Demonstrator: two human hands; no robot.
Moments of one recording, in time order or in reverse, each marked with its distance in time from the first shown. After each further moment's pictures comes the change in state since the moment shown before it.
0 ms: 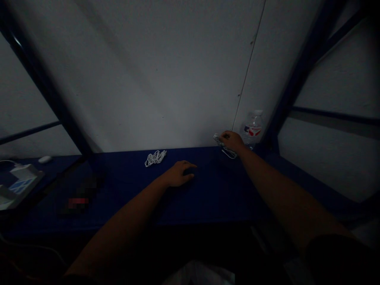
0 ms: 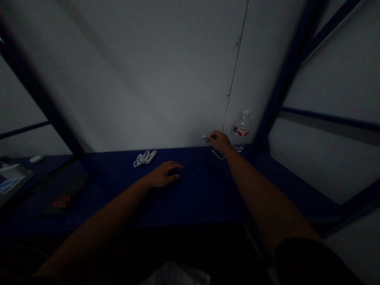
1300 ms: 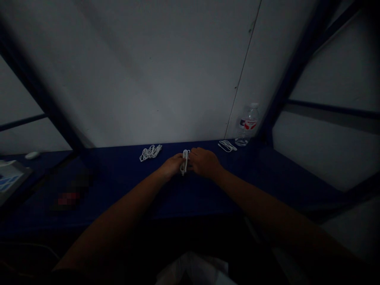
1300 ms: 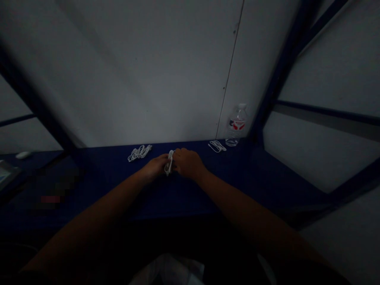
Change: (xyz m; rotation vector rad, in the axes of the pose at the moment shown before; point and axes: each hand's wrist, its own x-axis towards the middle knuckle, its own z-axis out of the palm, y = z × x) left_hand 0.016 0.017 0.017 -1.082 0.236 -0.532; right_hand -0.141 -0.127 0.019 -0.349 -0.116 -0.682
